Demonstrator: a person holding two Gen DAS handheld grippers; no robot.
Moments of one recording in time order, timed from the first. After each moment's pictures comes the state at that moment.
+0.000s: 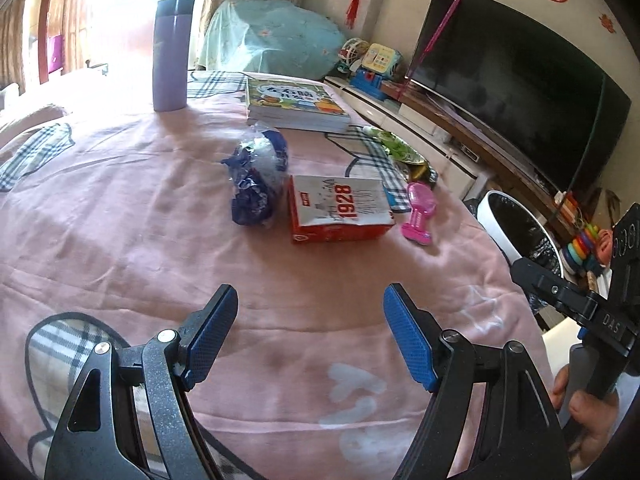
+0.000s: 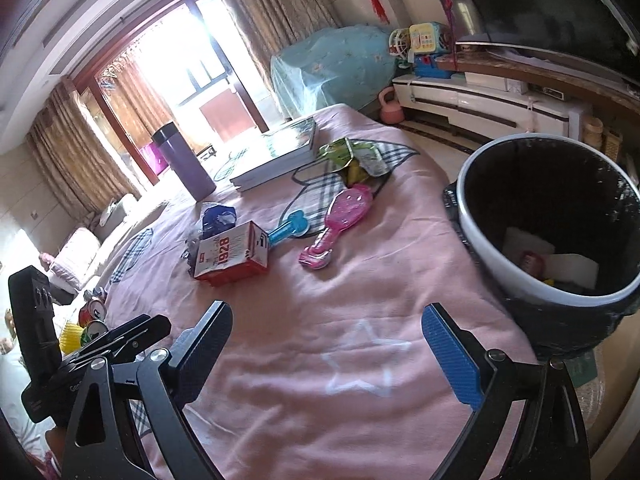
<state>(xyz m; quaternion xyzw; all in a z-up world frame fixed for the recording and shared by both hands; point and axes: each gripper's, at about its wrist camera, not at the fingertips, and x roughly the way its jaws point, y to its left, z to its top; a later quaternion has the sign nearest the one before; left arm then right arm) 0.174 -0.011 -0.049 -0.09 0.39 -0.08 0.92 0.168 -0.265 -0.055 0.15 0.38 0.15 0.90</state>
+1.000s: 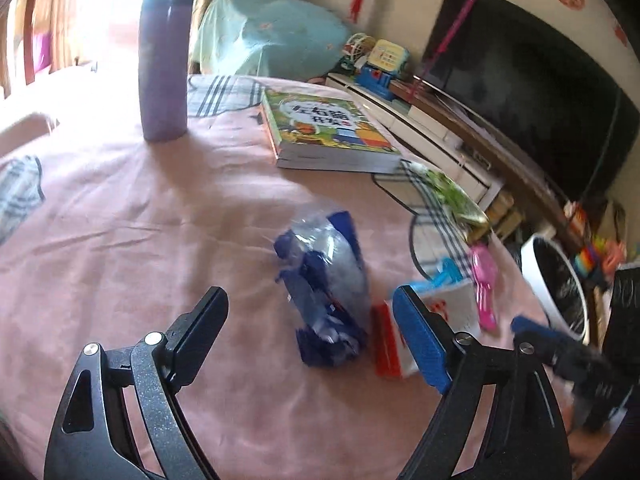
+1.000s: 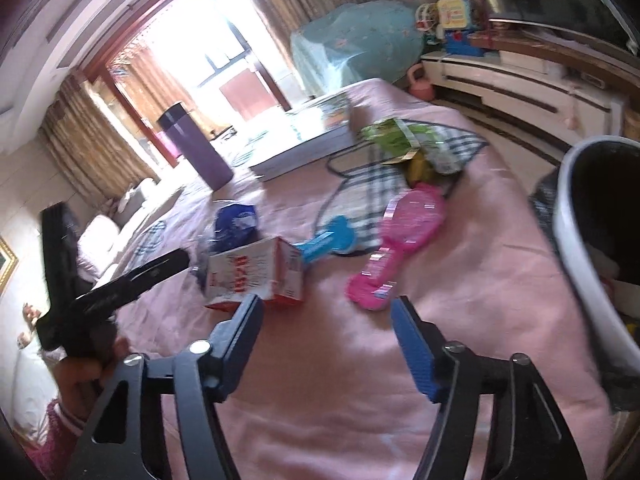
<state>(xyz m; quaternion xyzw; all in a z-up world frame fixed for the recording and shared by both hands) 0.291 0.048 -0.047 -0.09 0.40 -0.09 0.91 0.231 -0.222 -0.070 0.16 0.41 0.21 0.87</state>
